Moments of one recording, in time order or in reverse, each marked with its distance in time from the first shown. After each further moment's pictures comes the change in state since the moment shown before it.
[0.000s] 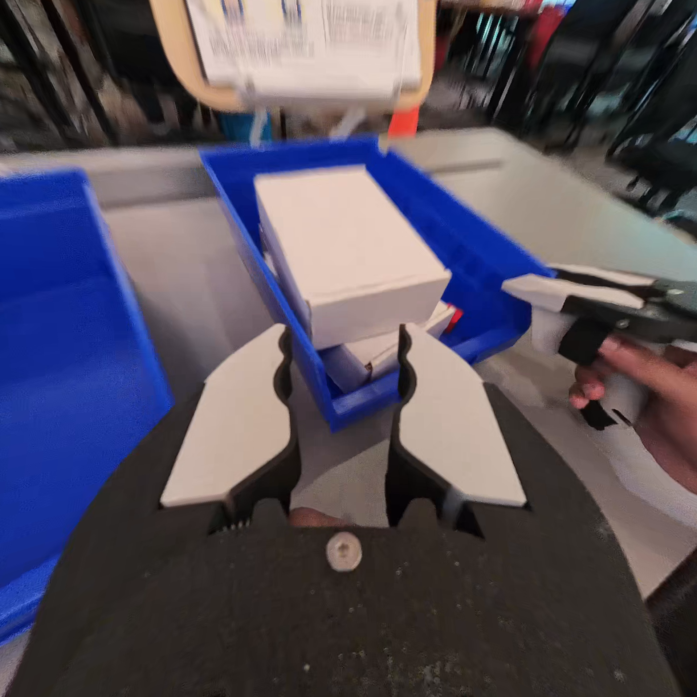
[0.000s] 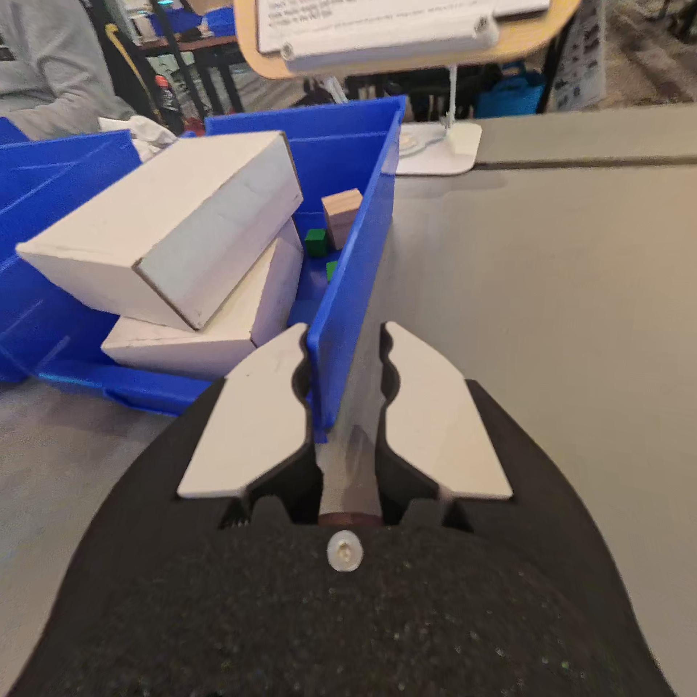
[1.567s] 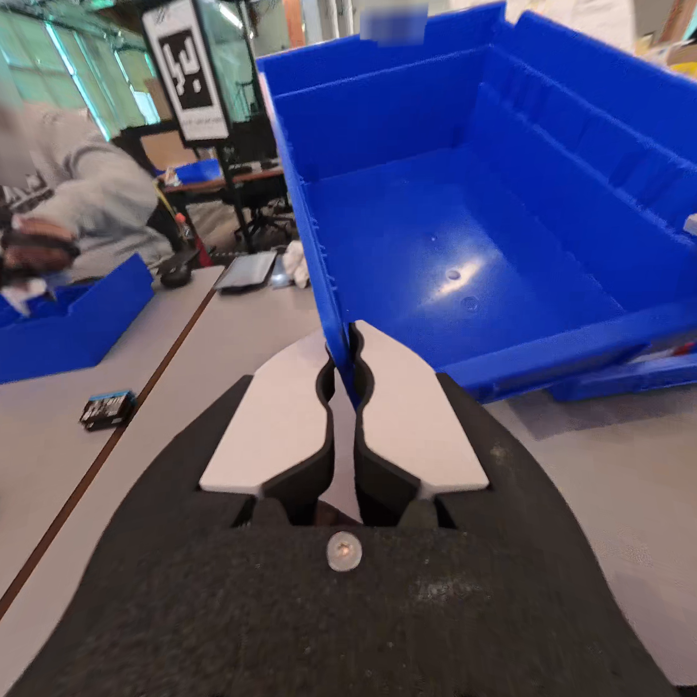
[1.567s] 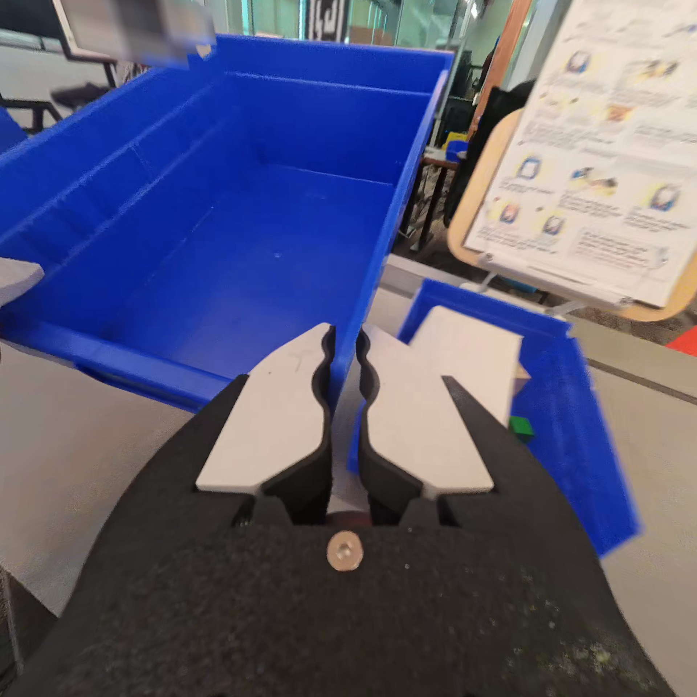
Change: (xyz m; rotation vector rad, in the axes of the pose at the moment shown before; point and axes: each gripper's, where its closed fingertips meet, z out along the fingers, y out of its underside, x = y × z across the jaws) left arm -0.147 -0.022 -0.171 0.233 -0.441 0.137; right arm -0.249 -0.092 -0.048 0.194 -0.082 -0.311
